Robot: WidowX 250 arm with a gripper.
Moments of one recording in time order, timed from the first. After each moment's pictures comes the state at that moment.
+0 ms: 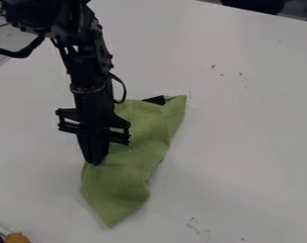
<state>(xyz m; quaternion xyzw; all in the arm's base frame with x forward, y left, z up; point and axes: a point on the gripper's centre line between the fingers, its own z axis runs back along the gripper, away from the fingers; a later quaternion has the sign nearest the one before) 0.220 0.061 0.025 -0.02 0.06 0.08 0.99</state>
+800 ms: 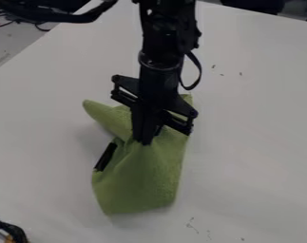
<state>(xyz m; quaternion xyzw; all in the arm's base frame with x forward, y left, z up) 0.247 -0.017 0.076 0.07 0.02 -0.01 1.00</state>
